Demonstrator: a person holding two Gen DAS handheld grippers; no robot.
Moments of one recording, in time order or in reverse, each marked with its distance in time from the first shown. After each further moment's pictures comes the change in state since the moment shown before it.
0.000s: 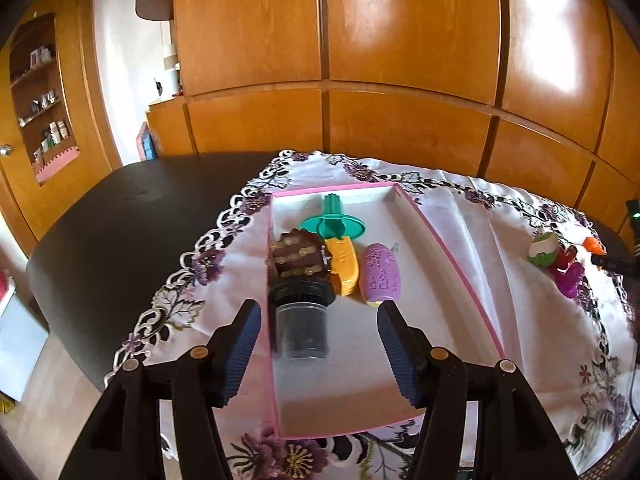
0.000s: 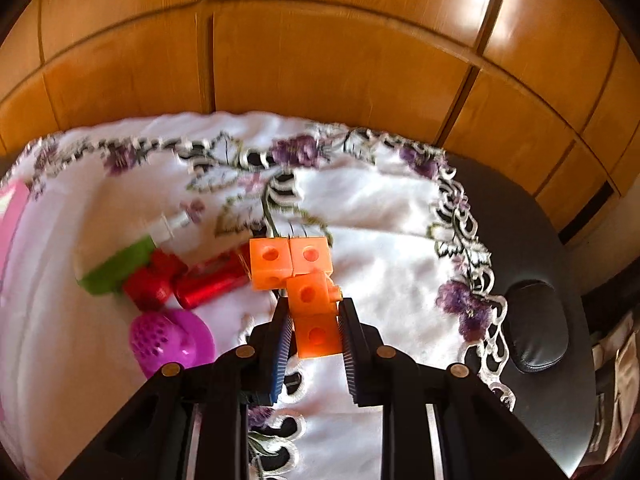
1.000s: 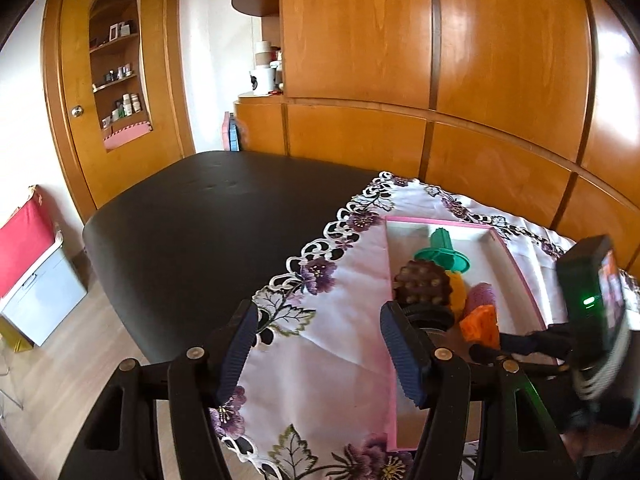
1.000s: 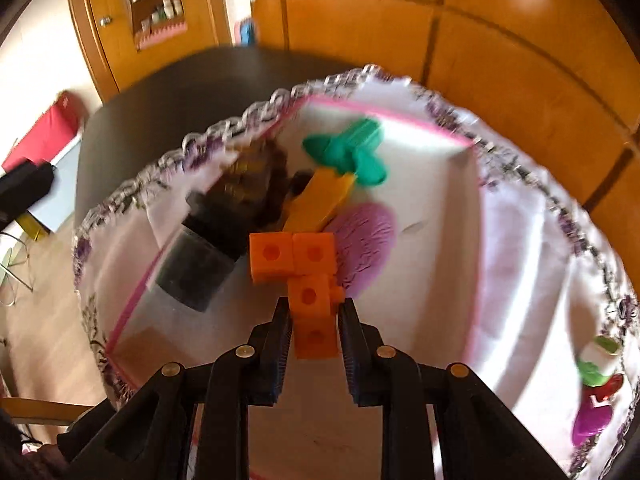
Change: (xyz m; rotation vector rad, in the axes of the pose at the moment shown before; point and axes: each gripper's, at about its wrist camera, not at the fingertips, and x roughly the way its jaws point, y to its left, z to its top) left arm -0.017 0.081 -0.001 -0.193 -0.055 0.200; right arm -0.077 0.363 -0.055 -0.597 0.061 0.544
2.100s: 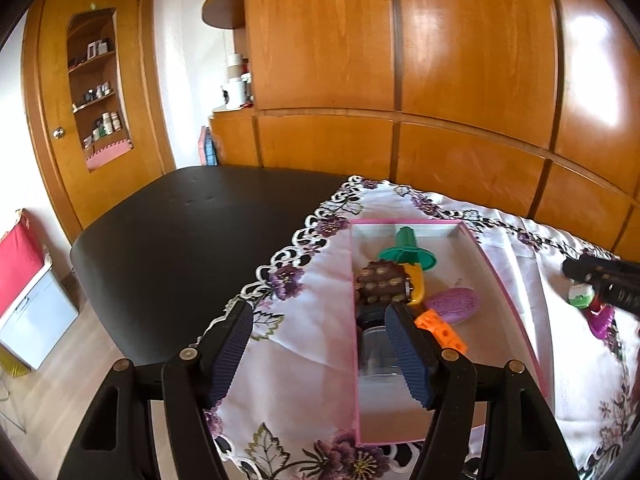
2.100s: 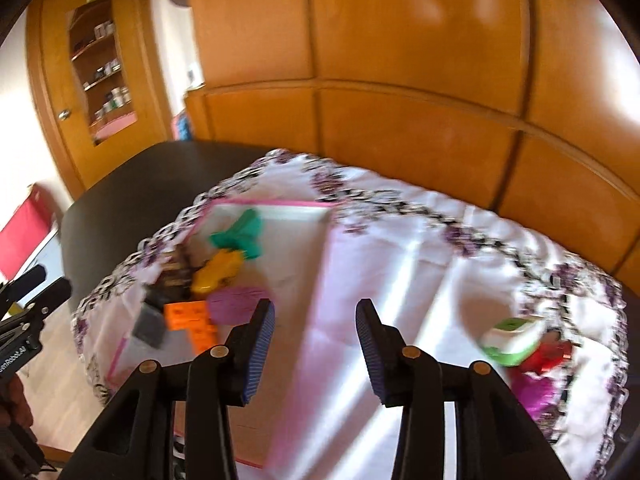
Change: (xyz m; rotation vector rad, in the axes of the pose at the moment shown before) left arm -0.014 -0.034 0.000 0.088 -0.027 -0.059; right arm -0.123 -0.104 -0.029 0.249 -0.281 -0.131
